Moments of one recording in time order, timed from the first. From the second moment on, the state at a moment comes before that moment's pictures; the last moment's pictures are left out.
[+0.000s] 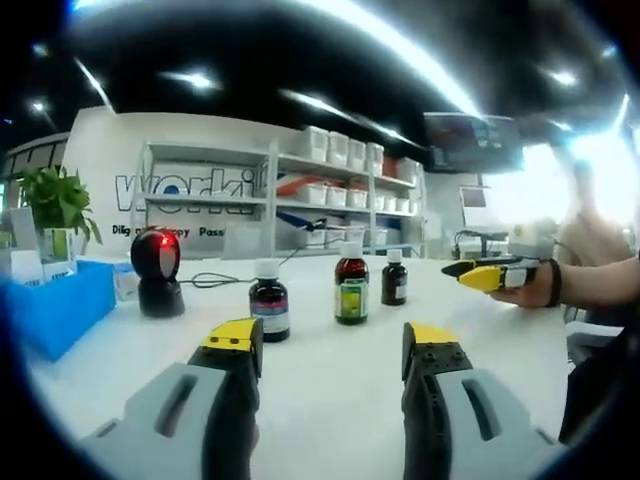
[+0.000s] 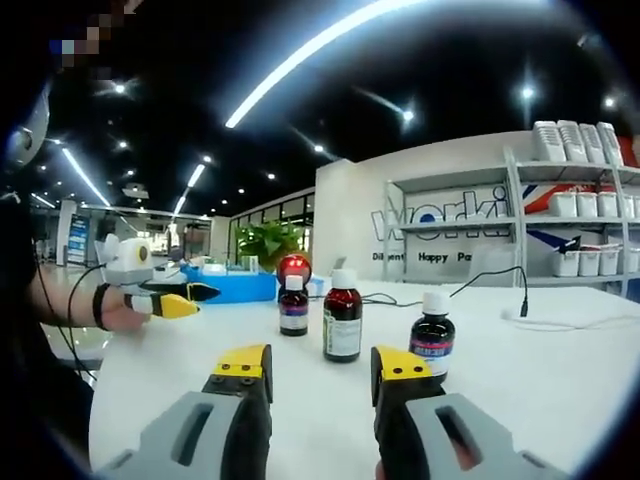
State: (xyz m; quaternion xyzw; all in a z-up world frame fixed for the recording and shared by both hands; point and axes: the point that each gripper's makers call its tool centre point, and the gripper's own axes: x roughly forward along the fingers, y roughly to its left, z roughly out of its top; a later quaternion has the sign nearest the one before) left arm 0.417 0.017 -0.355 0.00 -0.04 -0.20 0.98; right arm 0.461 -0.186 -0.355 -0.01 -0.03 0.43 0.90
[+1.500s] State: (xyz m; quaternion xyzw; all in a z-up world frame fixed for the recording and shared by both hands) left arm 0.563 0.045 -0.372 0.03 0.02 -0.17 0.98; right arm 0.464 -0.187 -0.356 -0.01 -0.03 0.42 0.91
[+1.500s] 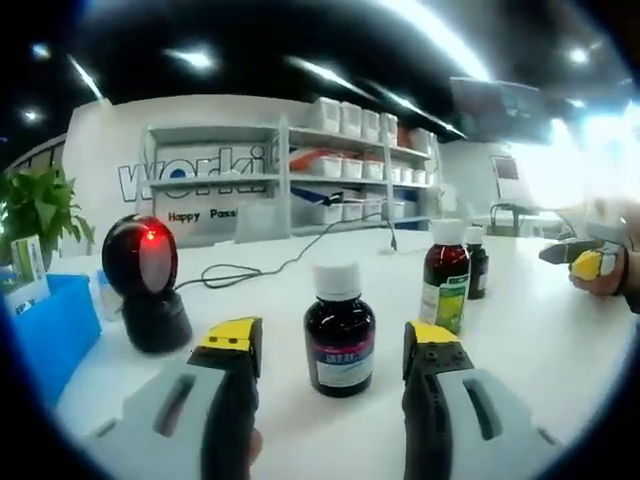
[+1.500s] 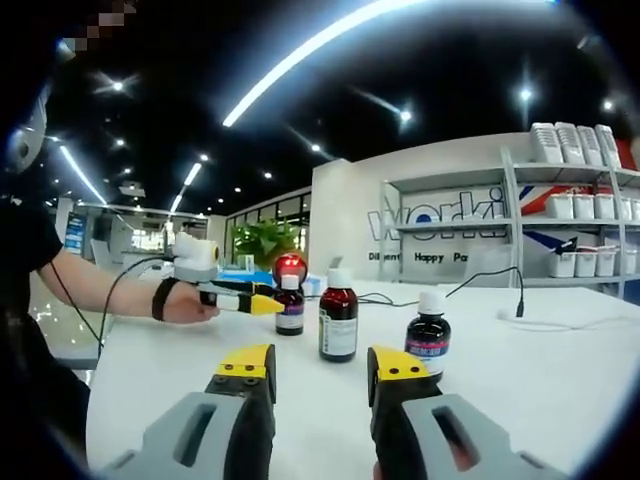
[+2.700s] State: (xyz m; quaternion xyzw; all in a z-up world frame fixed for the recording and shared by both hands) left arm 0.579 0.034 -0.383 0.05 0.04 -0.15 0.99; right arm 0.465 -0.189 -0.356 -0.01 -0.03 0.42 0.91
